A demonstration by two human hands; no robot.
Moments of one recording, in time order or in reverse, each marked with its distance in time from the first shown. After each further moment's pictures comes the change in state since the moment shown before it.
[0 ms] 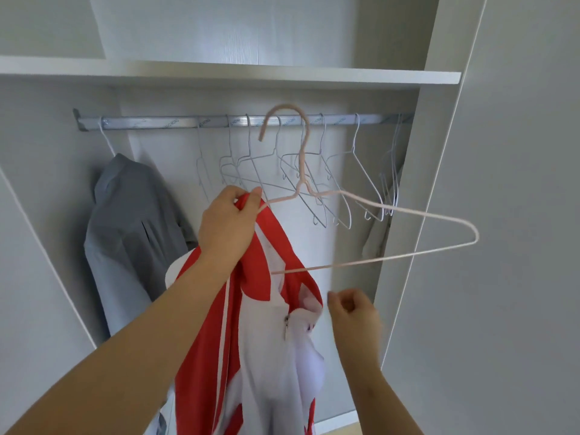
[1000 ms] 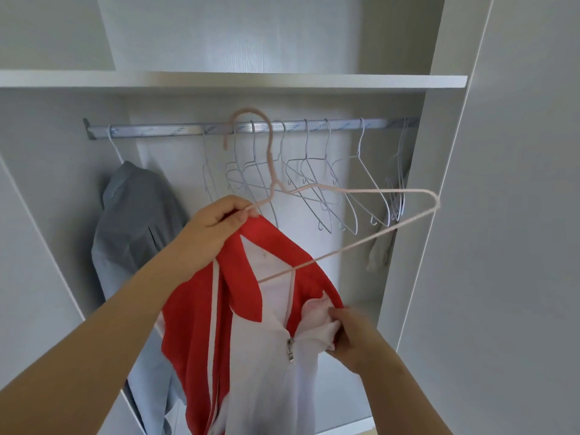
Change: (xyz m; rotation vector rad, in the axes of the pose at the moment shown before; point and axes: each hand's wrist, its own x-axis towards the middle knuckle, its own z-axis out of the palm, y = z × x) left_hand 0.003 -0.005 -0.050 -0.199 -0.441 0.245; right_hand 0.031 0.010 0.003 0.612 -0.445 0.738
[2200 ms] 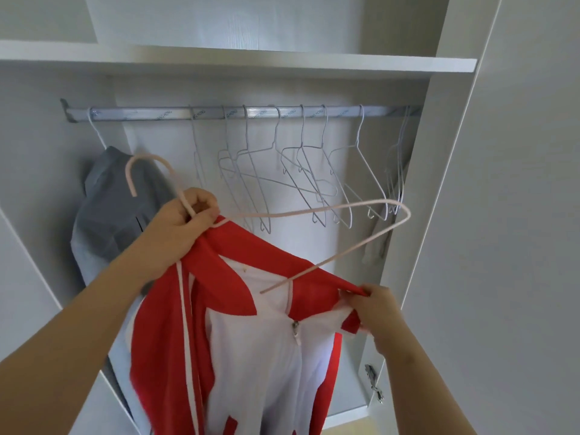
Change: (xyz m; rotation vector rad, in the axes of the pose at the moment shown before) left_hand 0.006 -0.032 -0.007 -0.030 0.103 -0.072; right_hand 0.005 -0.040 -0.025 -0.682 0.270 -0.380
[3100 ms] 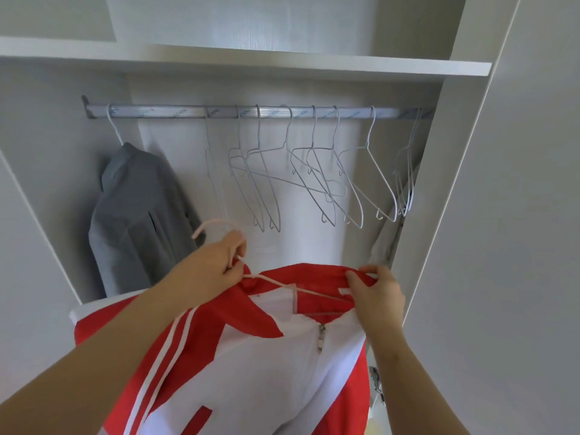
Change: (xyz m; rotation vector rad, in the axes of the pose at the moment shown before) left_hand -0.033 -0.022 0.018 0.591 -0.288 0.065; right_hand -0.011 -0.012 0.020 -0.016 0.300 -0.248
